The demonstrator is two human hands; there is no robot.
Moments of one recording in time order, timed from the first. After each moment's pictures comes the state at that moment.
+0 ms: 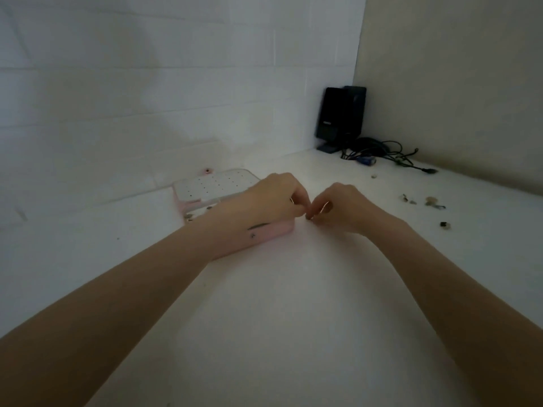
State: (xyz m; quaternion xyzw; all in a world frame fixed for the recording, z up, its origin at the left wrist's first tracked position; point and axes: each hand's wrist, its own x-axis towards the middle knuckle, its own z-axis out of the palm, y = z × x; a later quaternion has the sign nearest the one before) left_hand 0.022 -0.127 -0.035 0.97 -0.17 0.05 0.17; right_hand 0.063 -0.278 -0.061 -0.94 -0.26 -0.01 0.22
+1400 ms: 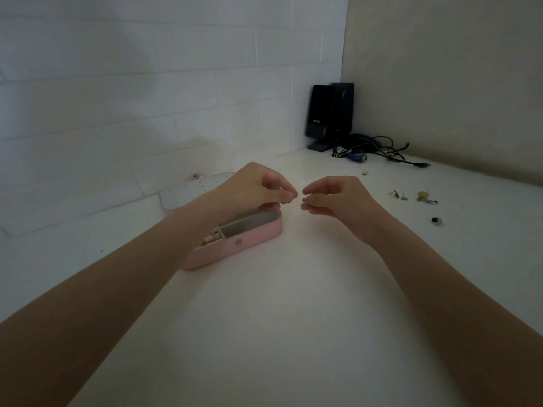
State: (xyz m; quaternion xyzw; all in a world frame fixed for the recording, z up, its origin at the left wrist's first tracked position) left_hand 0.032 -0.115 -0.032 0.90 -0.10 0.02 0.43; right_hand 0.061 -0.289 -0.065 -0.72 -0.15 0.05 0.67
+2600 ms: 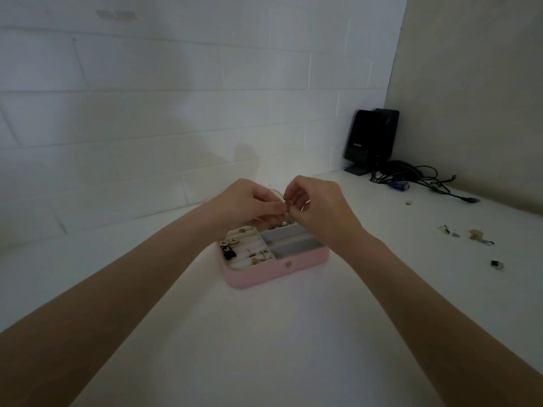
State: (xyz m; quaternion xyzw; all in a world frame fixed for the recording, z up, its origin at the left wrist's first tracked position) left_hand 0.005 -0.046 -0.021 0.84 0.01 0.03 0.54; right_hand 0.057 -0.189 -0.045 -0.83 -0.36 -0.19 0.37
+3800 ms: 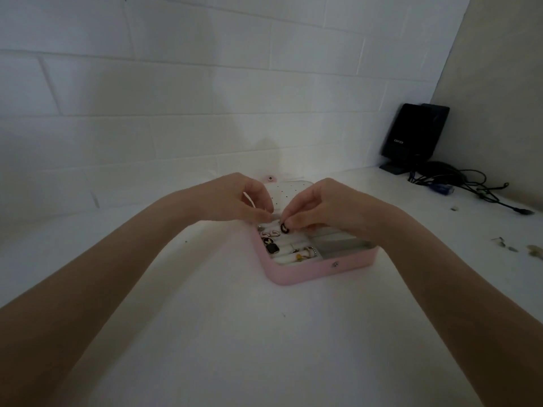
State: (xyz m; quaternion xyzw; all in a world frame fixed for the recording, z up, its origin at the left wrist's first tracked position) left_hand -0.011 0.037 -0.031 0.94 -0.06 0.02 0.34; right_hand 0.048 -0.149 -0.026 -0.81 -0.36 0.21 0.41
